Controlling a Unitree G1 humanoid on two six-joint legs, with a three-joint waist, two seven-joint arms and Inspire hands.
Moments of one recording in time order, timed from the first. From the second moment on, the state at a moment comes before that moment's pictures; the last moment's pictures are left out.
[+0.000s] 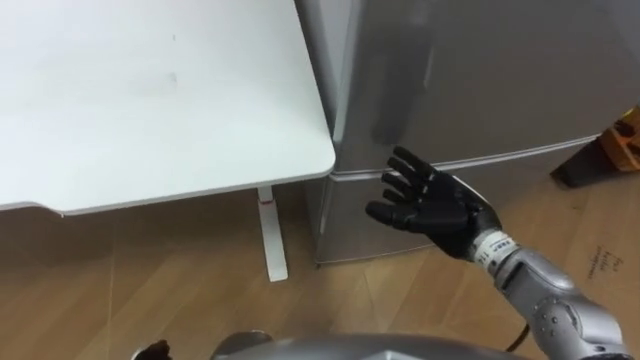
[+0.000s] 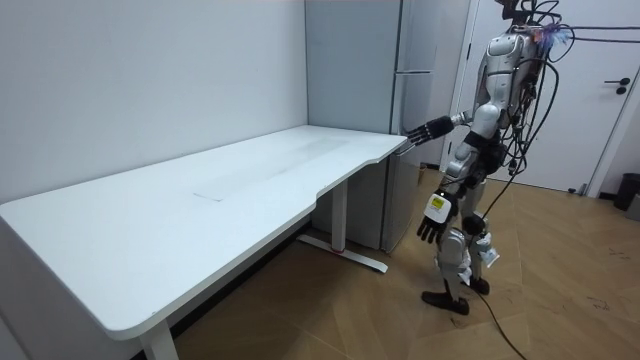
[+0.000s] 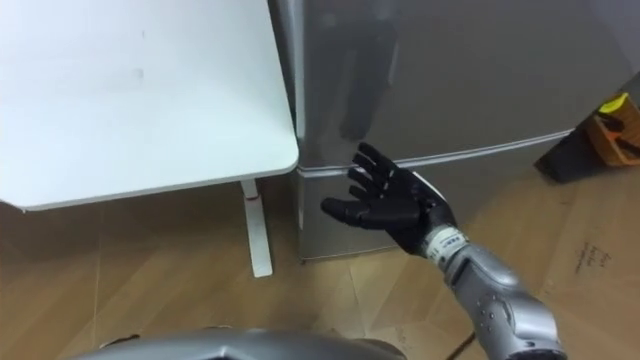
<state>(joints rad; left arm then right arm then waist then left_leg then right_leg) 0.17 0.26 -0.04 1.08 0.25 0.20 0.02 0.22 -0.37 0.17 0.19 0.70 0.20 0.40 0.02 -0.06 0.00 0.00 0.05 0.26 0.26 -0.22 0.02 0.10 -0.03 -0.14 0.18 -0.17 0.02</state>
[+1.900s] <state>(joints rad) 0.25 0.19 0.07 1.12 0.25 0.21 0.01 0.12 -0.27 0.06 1.21 0.38 0.13 0.15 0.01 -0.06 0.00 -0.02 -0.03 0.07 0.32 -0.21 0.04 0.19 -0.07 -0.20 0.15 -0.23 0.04</state>
